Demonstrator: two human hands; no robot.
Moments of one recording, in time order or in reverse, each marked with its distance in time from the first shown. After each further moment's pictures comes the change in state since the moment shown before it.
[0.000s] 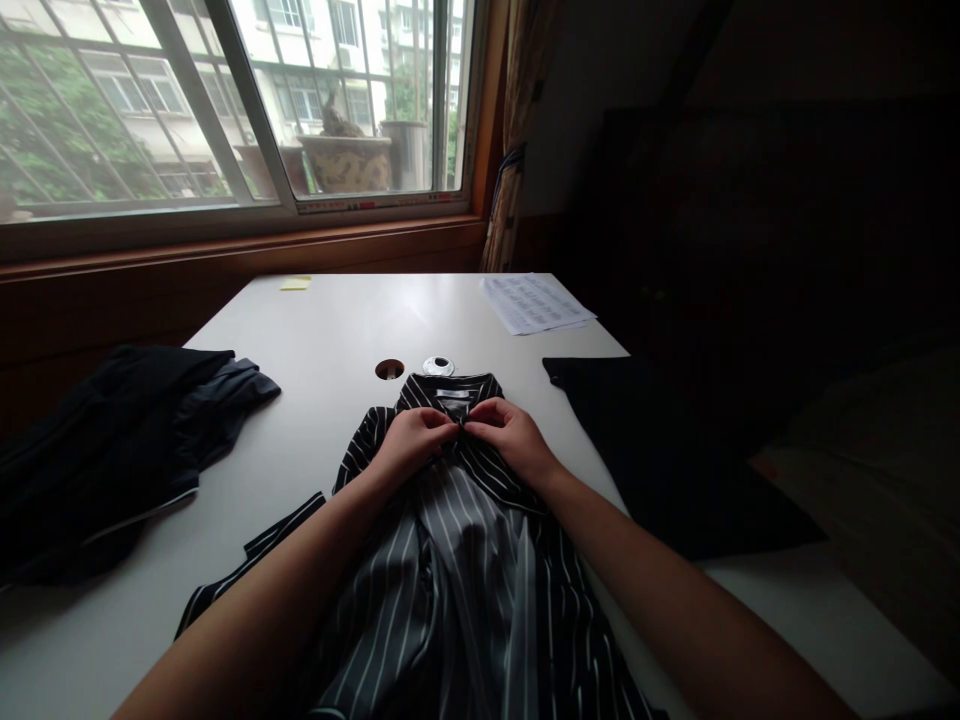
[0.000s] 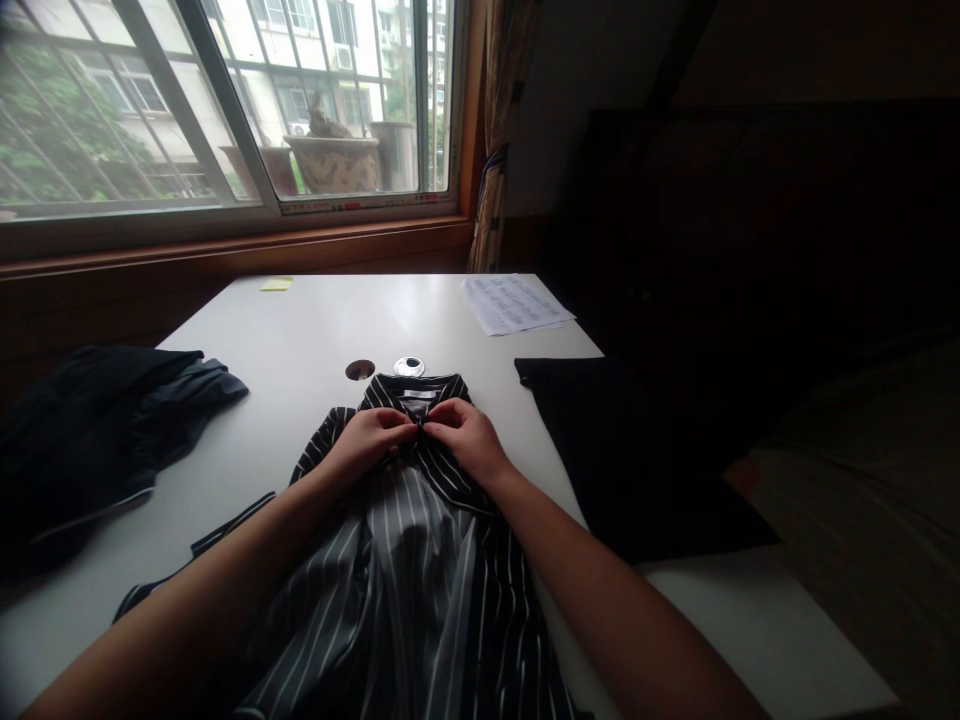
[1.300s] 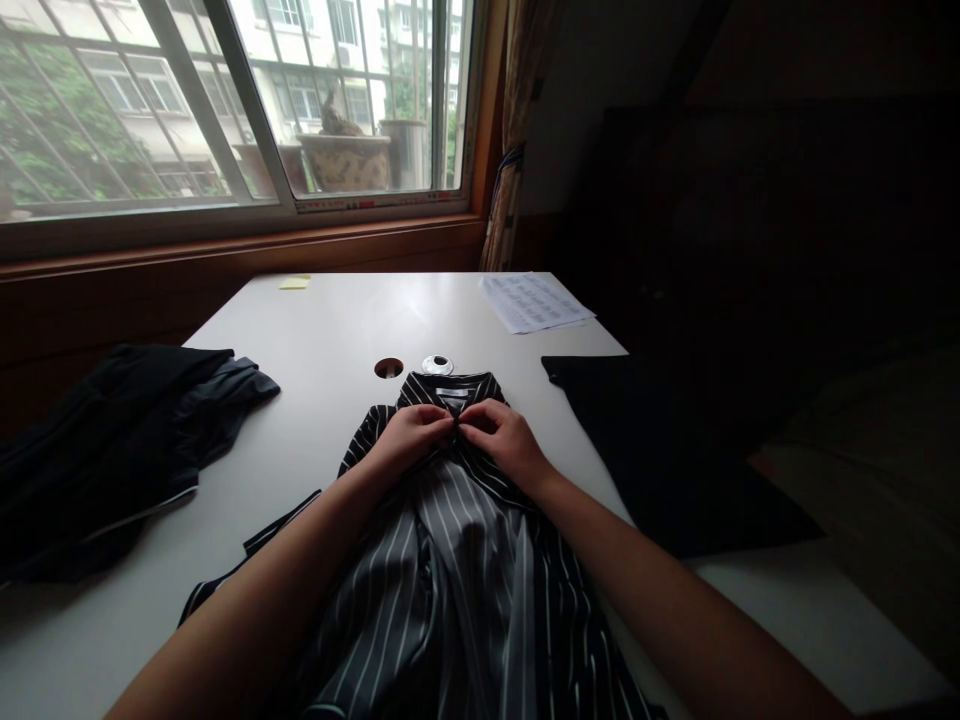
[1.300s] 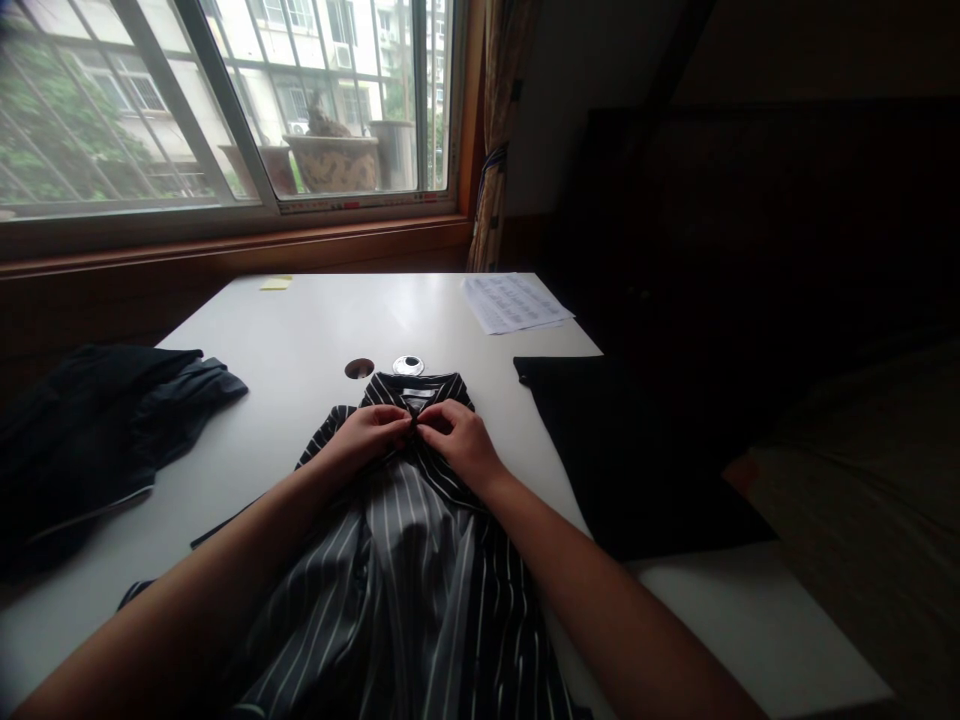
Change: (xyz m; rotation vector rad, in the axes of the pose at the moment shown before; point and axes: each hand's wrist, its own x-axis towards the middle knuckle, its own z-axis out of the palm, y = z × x) left_hand -0.004 0.013 -0.005 -0.140 -0.092 -0.063; right_hand -0.006 -0.005 0.005 -0.326 -0.007 -0.279
